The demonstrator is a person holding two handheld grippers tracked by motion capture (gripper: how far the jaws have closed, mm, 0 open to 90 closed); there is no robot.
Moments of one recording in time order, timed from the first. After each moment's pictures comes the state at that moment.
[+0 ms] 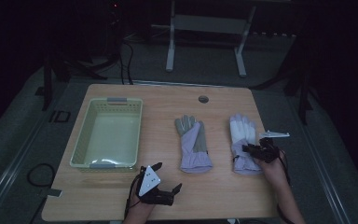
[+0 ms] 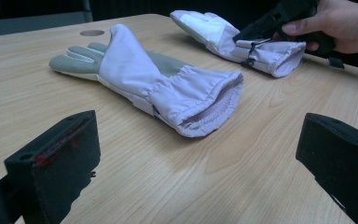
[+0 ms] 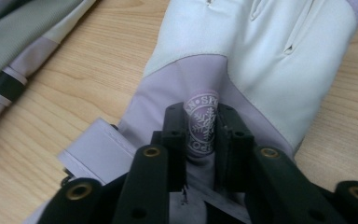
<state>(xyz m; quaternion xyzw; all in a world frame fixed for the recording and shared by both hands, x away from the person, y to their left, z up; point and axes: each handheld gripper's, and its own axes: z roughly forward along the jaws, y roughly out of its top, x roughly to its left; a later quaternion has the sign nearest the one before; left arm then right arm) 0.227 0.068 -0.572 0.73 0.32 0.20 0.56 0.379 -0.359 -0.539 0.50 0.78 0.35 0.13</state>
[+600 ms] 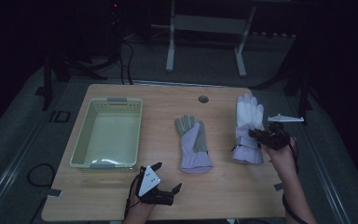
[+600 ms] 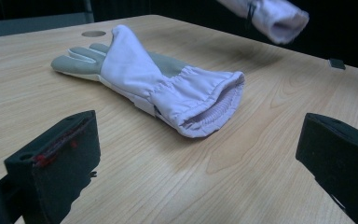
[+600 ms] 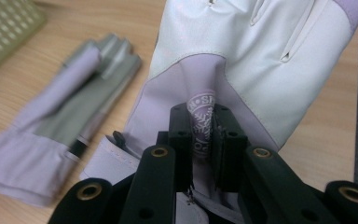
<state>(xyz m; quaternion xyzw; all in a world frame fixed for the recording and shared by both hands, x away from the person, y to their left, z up) 0.227 0.069 -0.572 0.73 0.32 0.20 0.56 0.372 -0.342 -0.443 0.50 0.76 0.38 0.17</state>
